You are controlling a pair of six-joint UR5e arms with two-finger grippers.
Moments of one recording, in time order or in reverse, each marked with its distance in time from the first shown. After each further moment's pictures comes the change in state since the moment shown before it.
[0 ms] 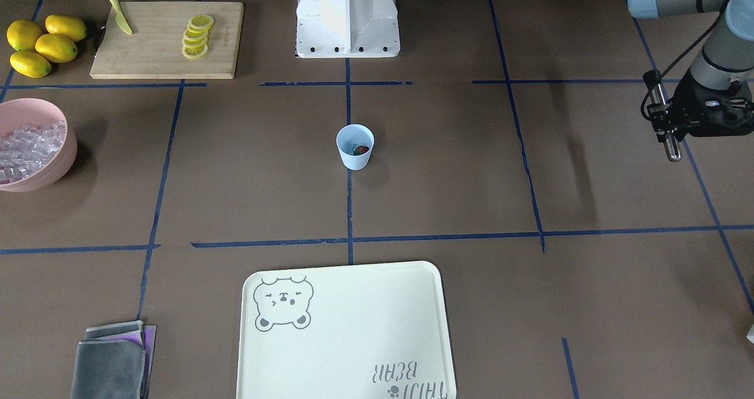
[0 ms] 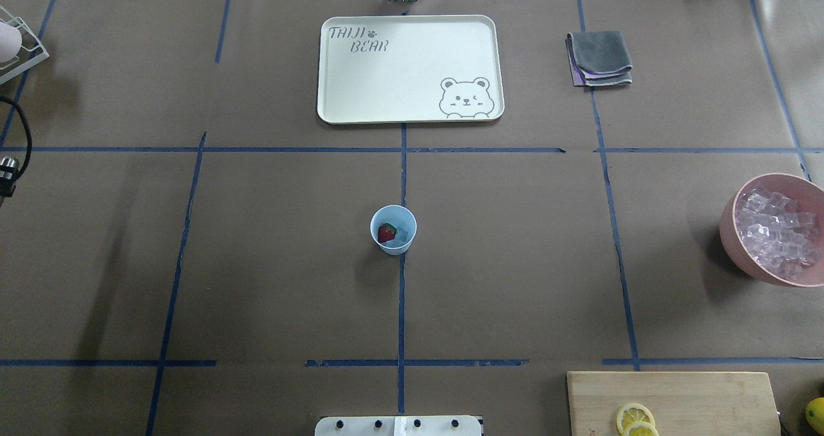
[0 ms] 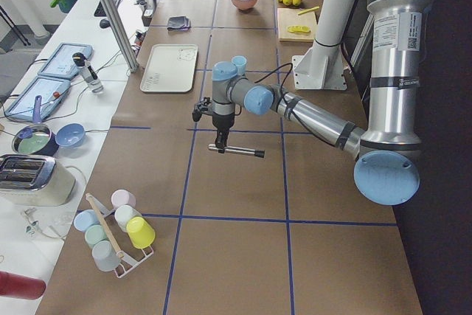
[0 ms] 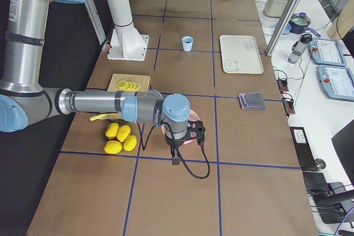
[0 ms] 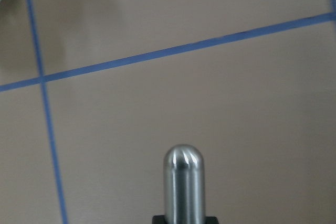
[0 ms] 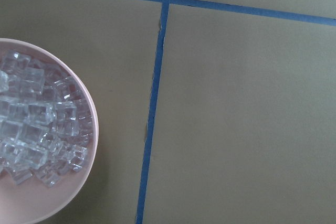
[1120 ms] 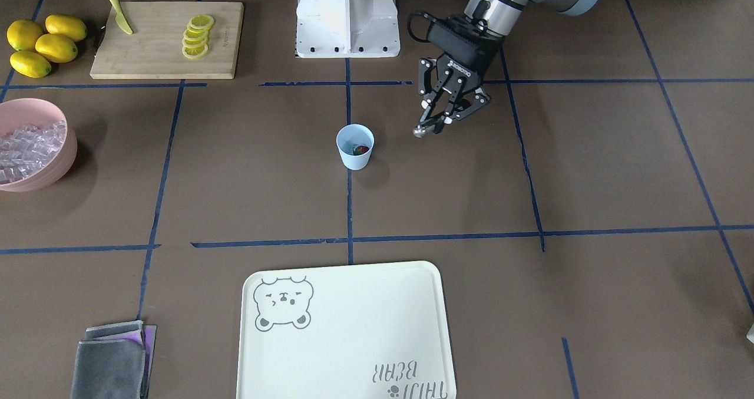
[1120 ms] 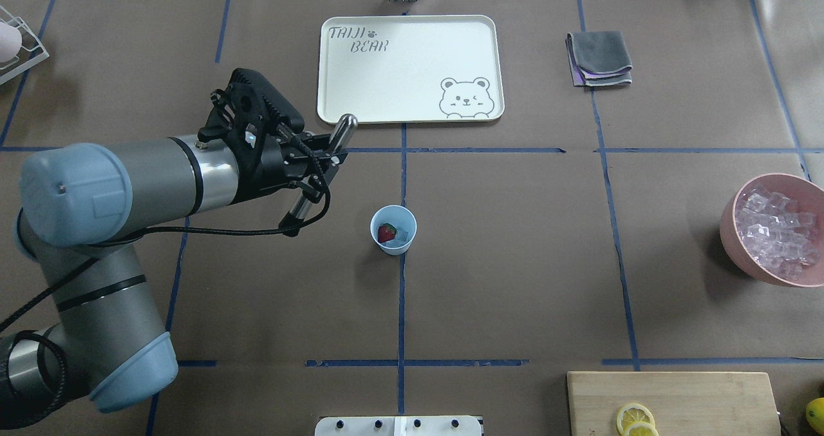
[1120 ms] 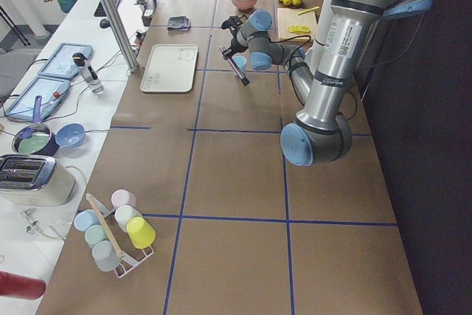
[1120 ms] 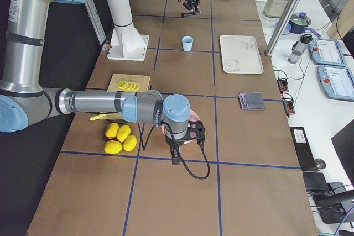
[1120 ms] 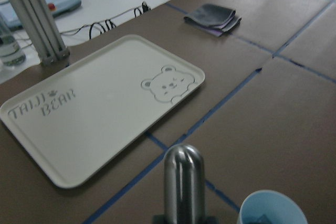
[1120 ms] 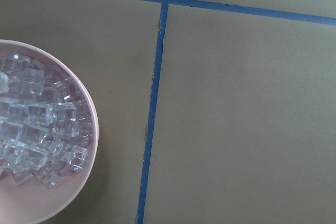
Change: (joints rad) left arm 0.467 -0.404 -0.152 -0.189 0.311 0.009; right arm 0.001 0.001 -0.001 -0.002 0.001 0.004
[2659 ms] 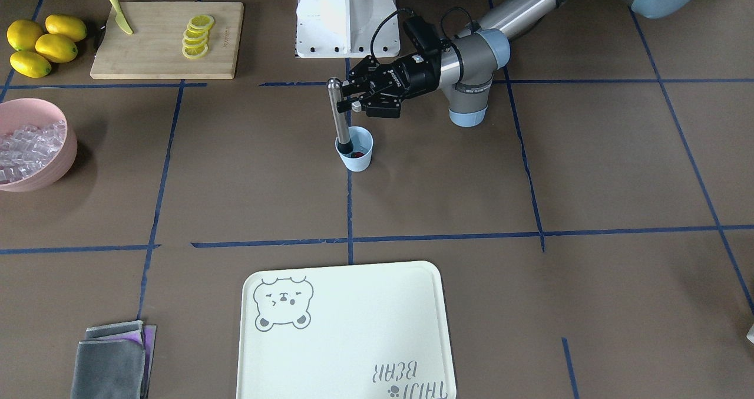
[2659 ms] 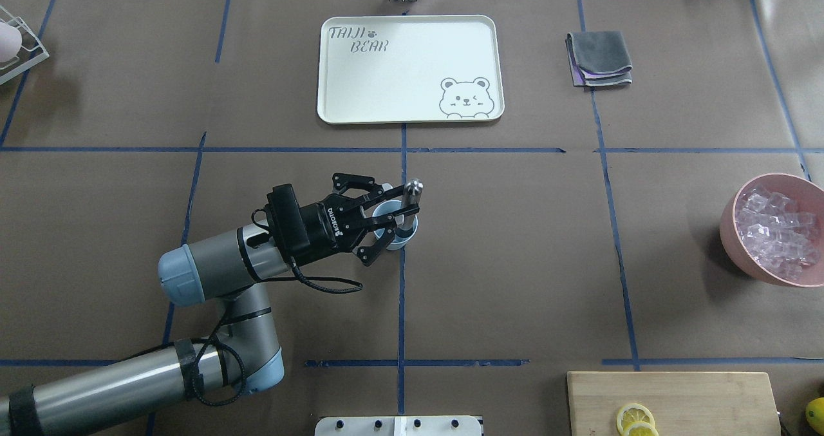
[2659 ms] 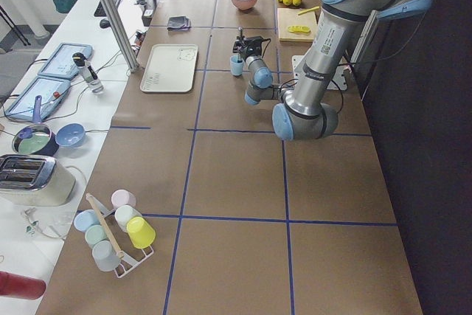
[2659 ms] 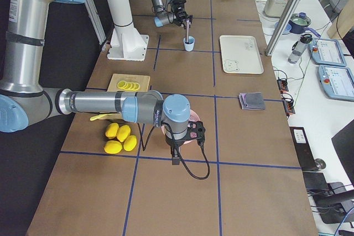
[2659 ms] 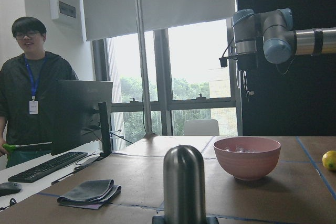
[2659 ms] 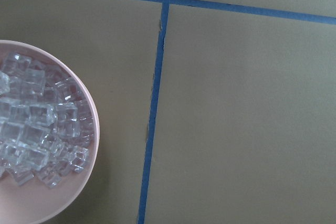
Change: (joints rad) left arm 0.192 -0.296 0.786 -1.680 0.243 0.306; right arm 0.000 0.001 0.001 -0.001 0.004 0.001
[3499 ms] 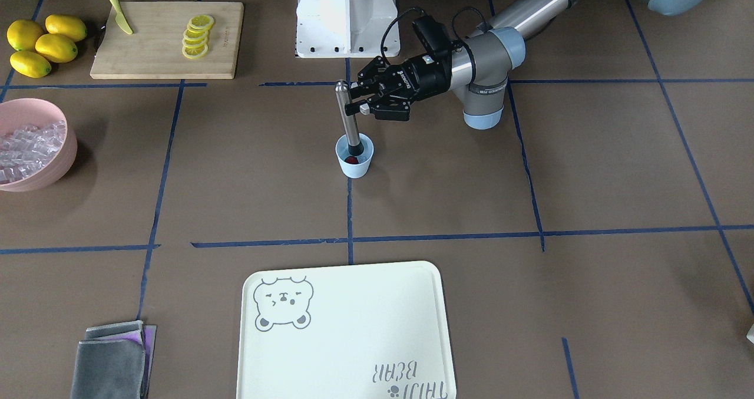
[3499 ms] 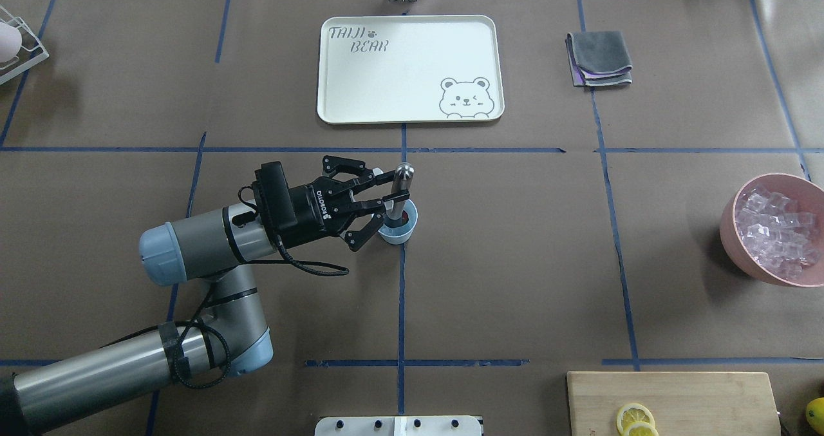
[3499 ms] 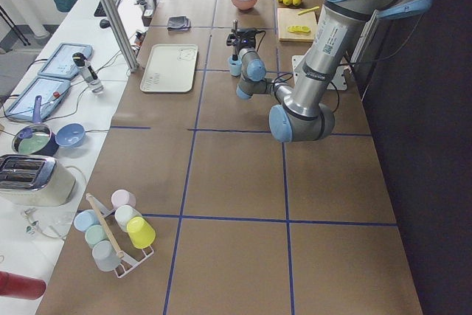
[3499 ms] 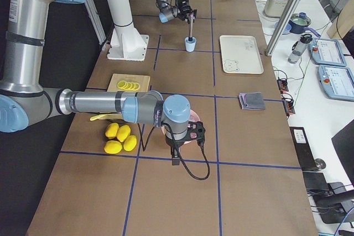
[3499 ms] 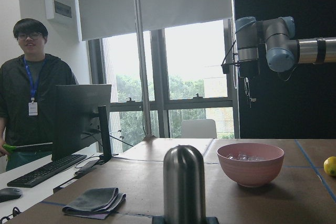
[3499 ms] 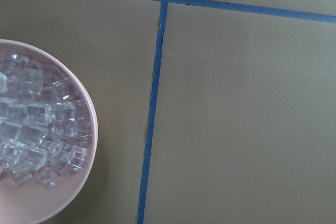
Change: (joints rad) left arm -0.018 0.038 -0.025 0.037 -0.072 -0.003; right arm 0.000 0.001 -0.005 0.000 0.000 0.000
